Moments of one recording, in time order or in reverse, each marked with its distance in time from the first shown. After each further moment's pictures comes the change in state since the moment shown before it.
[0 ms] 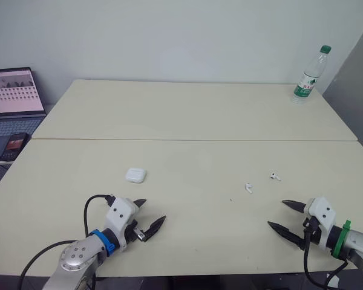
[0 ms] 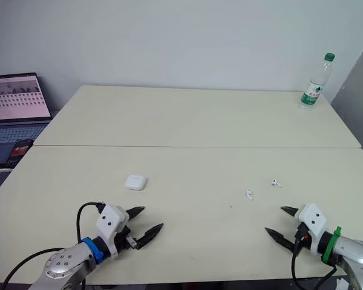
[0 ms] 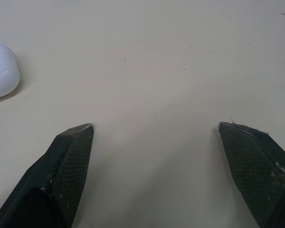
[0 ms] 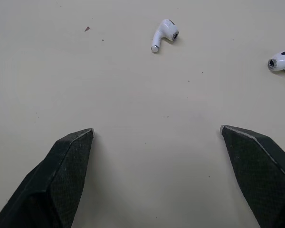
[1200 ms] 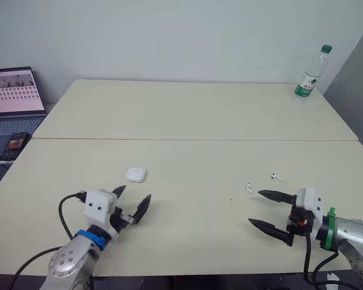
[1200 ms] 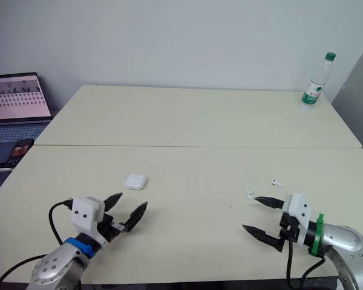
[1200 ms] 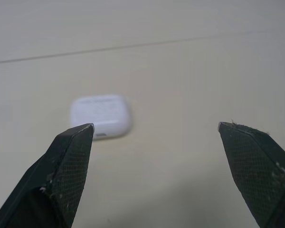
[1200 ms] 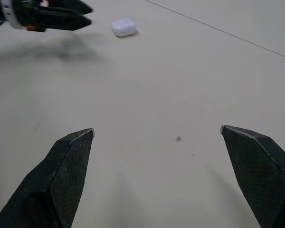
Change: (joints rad) left arm -0.035 -0.179 0.157 -0.088 -0.050 0.014 0.239; right arm -0.092 0.000 0.089 -0.221 0.195 0.090 0.119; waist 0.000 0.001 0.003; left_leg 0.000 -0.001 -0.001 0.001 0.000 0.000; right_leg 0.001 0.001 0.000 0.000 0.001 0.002
